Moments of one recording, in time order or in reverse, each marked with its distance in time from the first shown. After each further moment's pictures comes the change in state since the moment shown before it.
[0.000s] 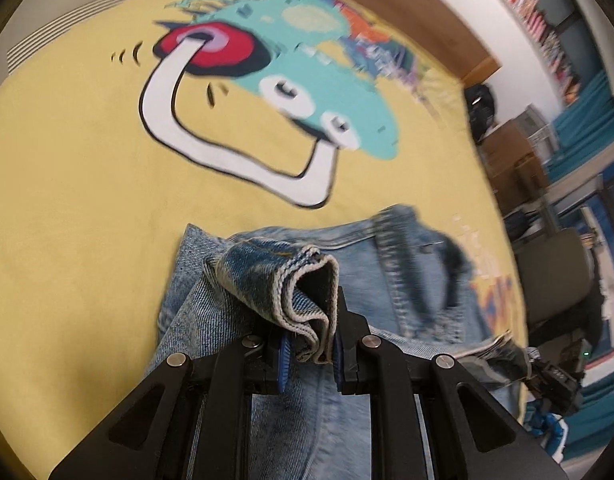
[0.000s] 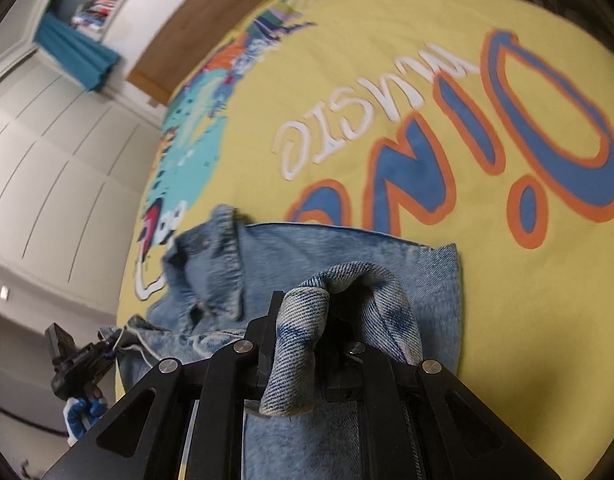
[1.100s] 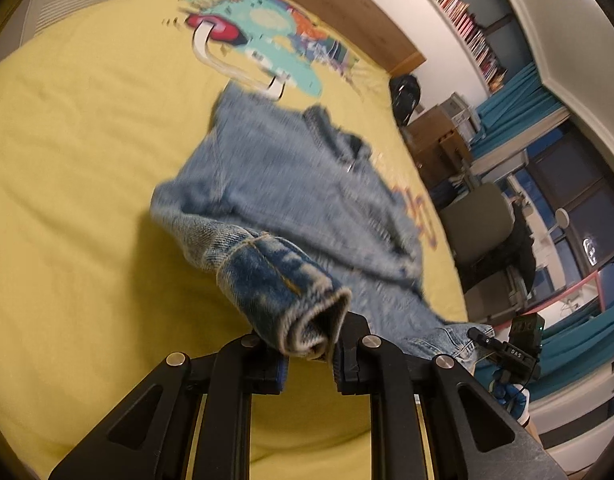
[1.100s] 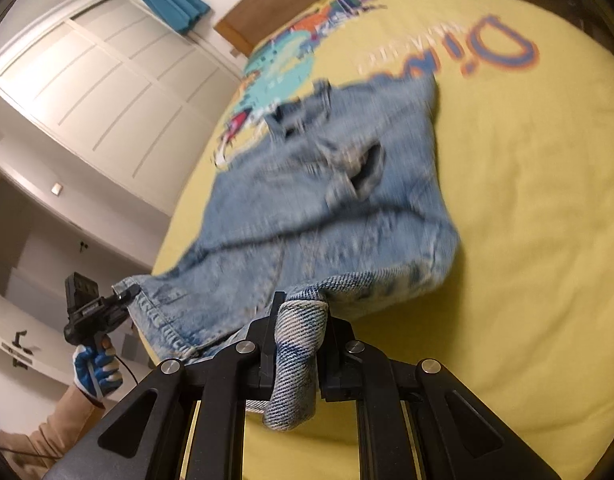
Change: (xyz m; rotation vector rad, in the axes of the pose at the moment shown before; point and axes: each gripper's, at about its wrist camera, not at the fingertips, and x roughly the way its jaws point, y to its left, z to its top) left arm -0.208 0.022 -0.233 0.046 -0.039 -0.268; right arm -0.176 0.006 -0.239 -0.227 0.048 0.177
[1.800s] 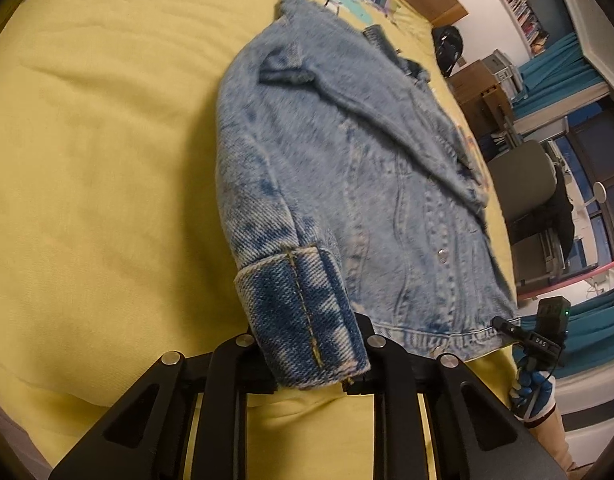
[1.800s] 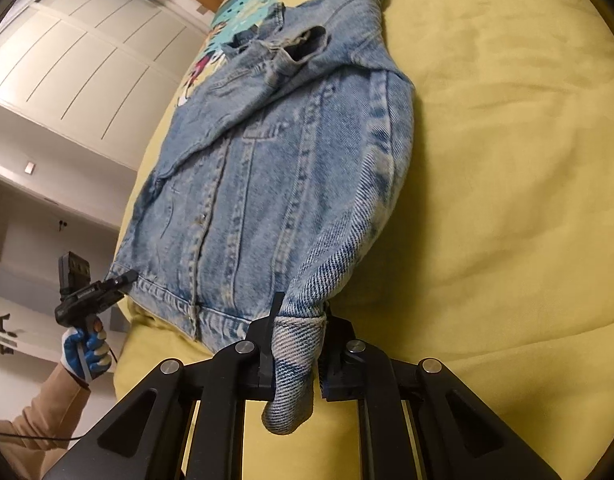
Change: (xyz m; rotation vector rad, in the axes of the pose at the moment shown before) left arm 0.026 0.049 -0.083 -0.035 0.193 0.136; right arm 0.029 -0.037 -0.088 0.056 0.185 -0.079
